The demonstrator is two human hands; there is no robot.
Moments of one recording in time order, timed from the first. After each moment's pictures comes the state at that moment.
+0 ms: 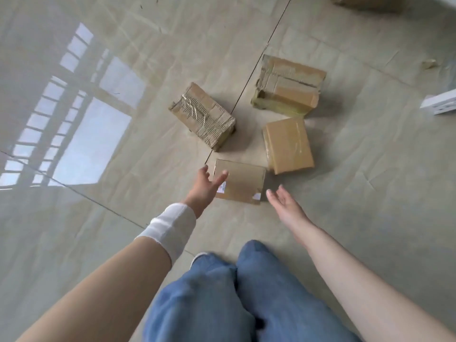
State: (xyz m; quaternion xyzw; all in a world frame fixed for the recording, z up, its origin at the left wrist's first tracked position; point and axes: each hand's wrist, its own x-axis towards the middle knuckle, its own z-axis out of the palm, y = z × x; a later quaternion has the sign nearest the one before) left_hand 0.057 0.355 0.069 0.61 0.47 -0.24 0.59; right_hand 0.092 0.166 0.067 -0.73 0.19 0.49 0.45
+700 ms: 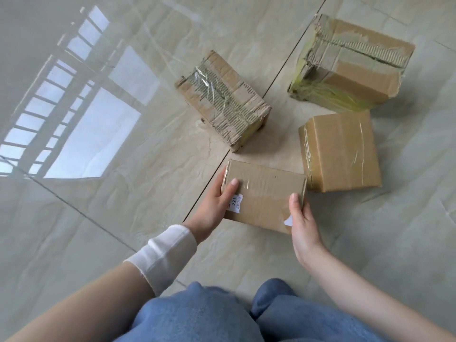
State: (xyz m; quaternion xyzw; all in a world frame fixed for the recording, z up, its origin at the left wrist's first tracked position) left_hand 0.029 0.368 -0.041 0.58 0.38 -0.16 0.70; right_hand 0.079 0.208 -0.038 -0.71 0.25 0.35 0.55
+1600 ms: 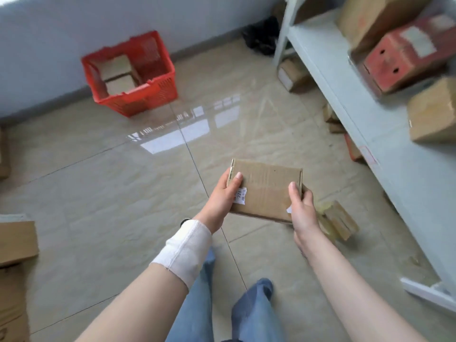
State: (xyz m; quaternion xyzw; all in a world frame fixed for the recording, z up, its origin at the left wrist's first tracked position) left_hand -0.086 0.580 0.568 0.44 0.51 0.10 0.74; right_hand 0.041 0.482 0.577 -0.77 0.00 0.41 0.49
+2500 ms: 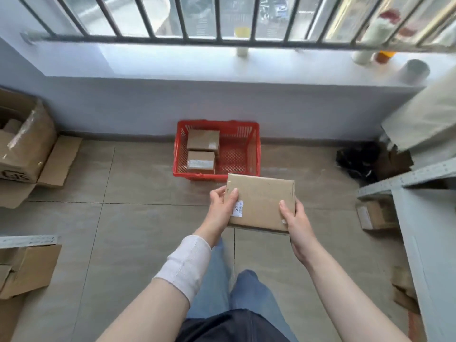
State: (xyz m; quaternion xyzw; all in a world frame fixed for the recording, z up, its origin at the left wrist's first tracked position) left_hand -0.168 1.101 0.588 0.29 0.63 0.28 0.67; right_hand -0.004 1.065 0.591 -0.68 -0.22 0.58 0.38
